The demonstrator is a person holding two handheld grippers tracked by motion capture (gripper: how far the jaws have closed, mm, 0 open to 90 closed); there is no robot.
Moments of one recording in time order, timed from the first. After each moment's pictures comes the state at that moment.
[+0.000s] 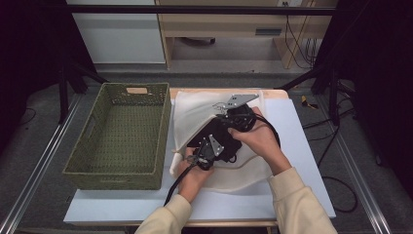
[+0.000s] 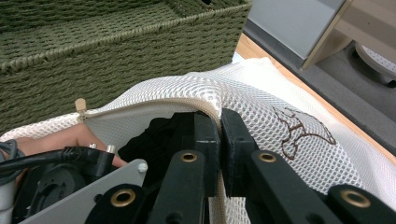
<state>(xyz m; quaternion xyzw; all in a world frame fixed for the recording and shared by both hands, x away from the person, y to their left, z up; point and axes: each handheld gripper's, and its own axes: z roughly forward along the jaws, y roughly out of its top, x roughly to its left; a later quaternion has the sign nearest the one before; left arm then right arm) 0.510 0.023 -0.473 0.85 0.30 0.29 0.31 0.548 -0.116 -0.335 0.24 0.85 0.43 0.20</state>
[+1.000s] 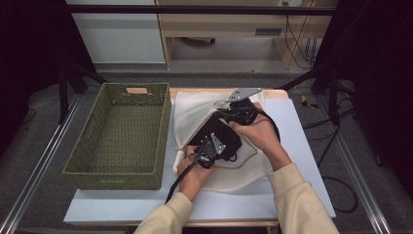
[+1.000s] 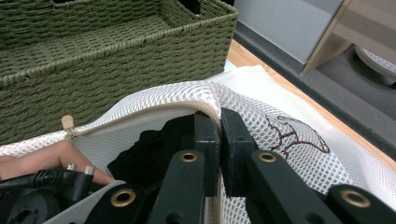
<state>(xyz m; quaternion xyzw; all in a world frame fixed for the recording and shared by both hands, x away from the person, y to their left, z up) 0.516 0.018 -0.470 0.86 0.30 0.30 0.29 0.568 -0.123 -0.336 0.25 0.84 0.45 0.19</state>
